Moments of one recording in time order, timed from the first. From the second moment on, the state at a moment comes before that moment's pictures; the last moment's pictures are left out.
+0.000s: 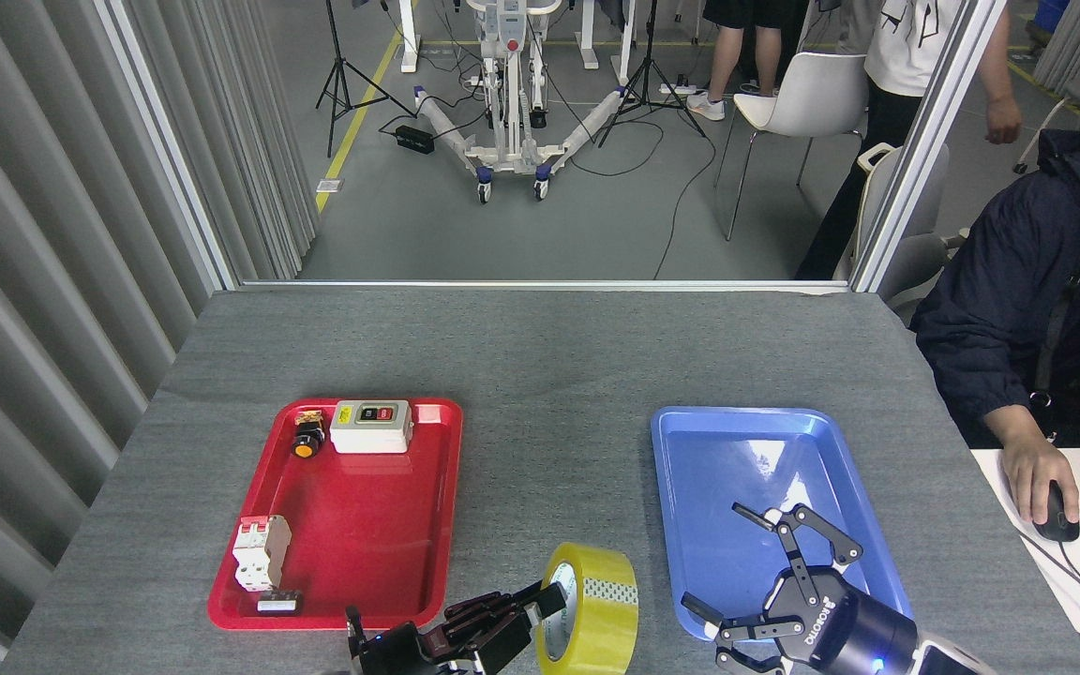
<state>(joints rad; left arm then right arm) -0.05 -0.11 -0.03 -1.40 -0.51 -0.78 -0.81 -0.23 -0.74 0.78 -1.57 1.56 -0.02 -0.65</state>
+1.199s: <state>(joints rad) -0.04 -0.10 -0.03 -1.44 -0.53 -0.79 -0.81 -0.24 -0.57 0.81 -1.55 1.56 -0.02 -0.64</state>
